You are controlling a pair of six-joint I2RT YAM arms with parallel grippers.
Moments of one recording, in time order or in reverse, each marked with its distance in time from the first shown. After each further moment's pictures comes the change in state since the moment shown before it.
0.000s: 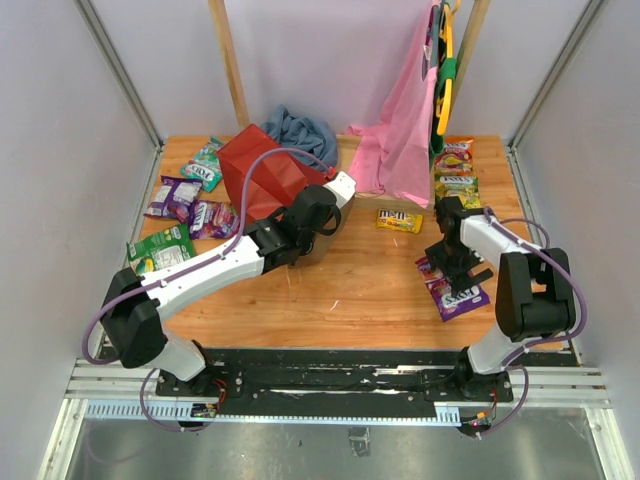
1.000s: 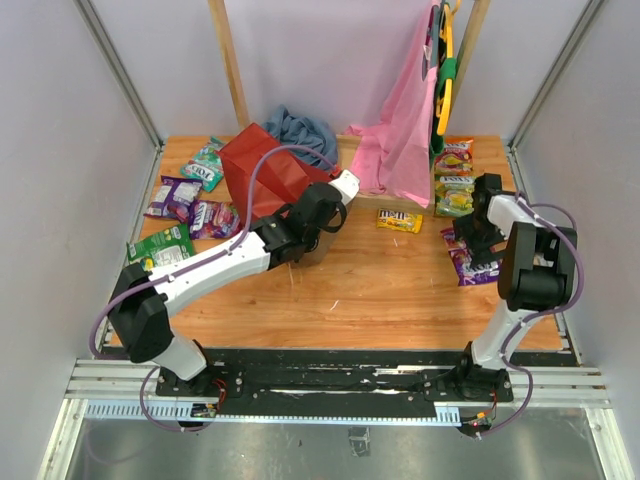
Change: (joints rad) left arm 0.000 0.042 0.036 -0.018 -0.014 0.004; right arm -0.278 0.188 0.194 0.174 -0.071 -0.123
